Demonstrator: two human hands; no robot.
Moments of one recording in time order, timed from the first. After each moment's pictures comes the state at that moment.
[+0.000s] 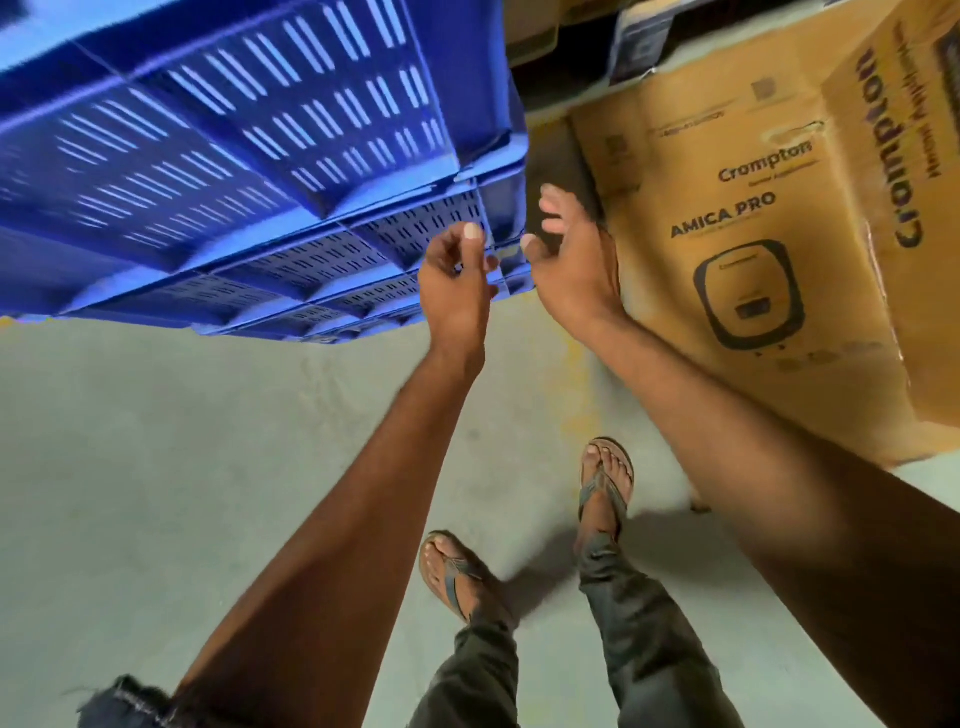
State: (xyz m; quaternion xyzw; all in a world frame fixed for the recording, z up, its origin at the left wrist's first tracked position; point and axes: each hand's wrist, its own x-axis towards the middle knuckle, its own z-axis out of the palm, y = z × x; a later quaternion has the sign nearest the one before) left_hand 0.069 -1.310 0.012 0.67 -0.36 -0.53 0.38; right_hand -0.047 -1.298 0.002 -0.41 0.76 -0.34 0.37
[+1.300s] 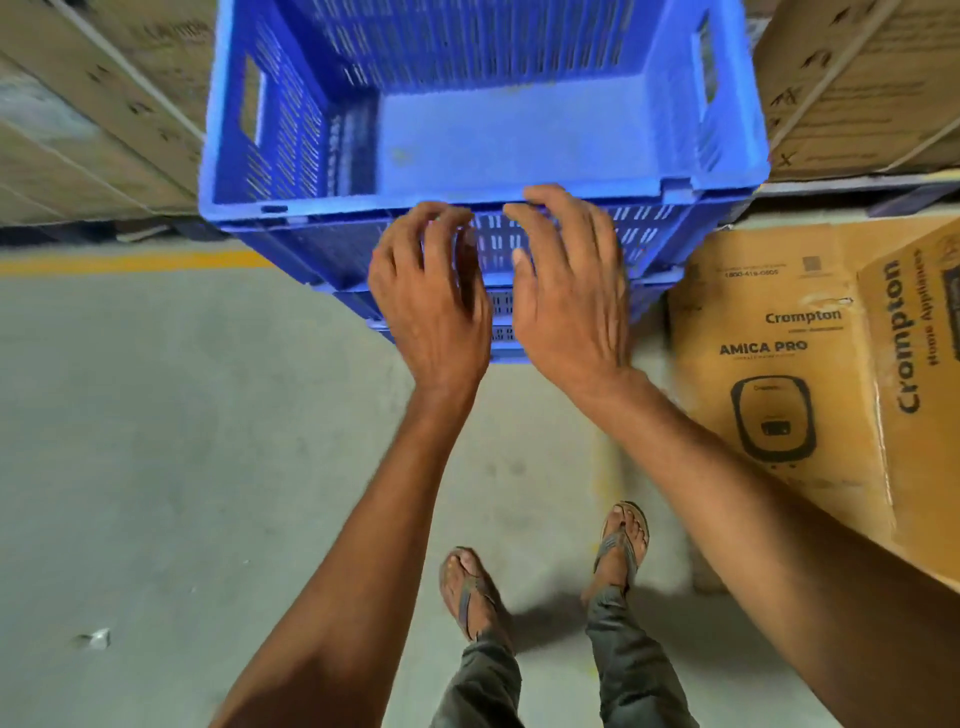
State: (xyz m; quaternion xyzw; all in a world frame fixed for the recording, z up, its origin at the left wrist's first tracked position) left_hand 0.241 -1.305 0.225 0.66 -0.63 0.04 0.41; right_hand 0.121 -1.309 0.225 -0.72 0.60 -0.34 0.01
